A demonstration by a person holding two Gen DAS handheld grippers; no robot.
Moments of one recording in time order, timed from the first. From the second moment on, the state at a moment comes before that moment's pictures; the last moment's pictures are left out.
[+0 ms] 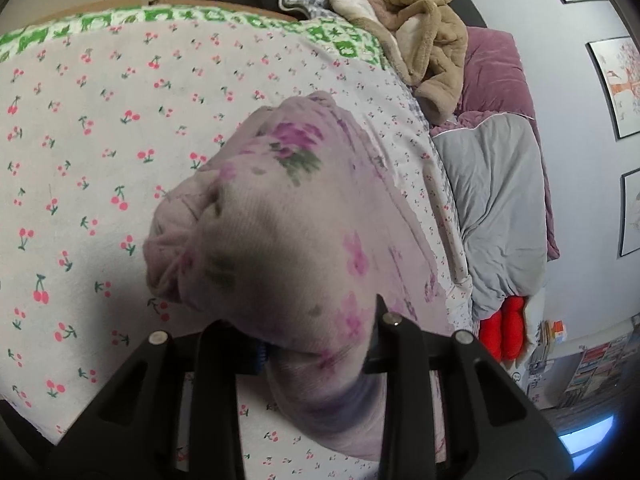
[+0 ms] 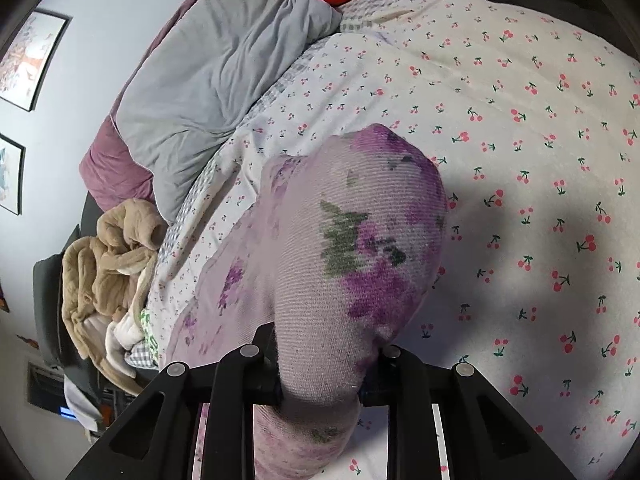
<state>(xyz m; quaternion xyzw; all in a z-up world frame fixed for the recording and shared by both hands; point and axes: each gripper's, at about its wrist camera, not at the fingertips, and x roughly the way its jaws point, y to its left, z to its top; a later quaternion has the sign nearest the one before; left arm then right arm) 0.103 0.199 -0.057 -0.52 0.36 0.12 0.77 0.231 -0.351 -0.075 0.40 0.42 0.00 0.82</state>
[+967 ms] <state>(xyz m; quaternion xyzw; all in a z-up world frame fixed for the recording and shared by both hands) -0.036 0.282 -0.001 -0.53 0.18 0.38 0.74 0.488 0.176 0.005 0.17 0.49 0.38 0.76</state>
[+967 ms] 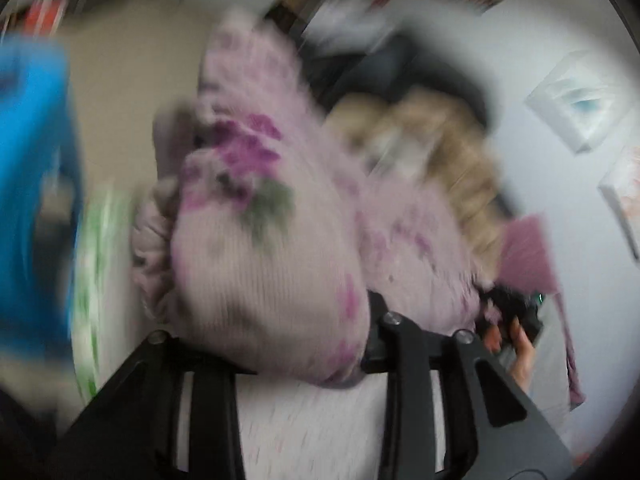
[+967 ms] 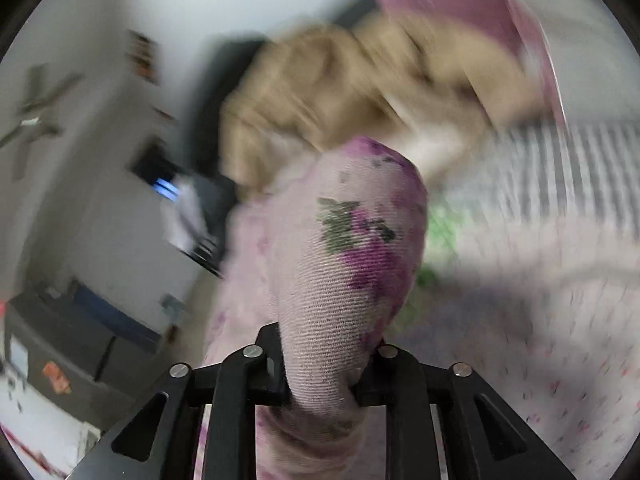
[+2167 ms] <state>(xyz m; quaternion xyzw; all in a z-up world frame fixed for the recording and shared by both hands) -0.042 0.180 0.019 -0.27 0.41 0.37 0.79 0.175 0.027 0.038 -0.16 0.32 0.44 0.82</state>
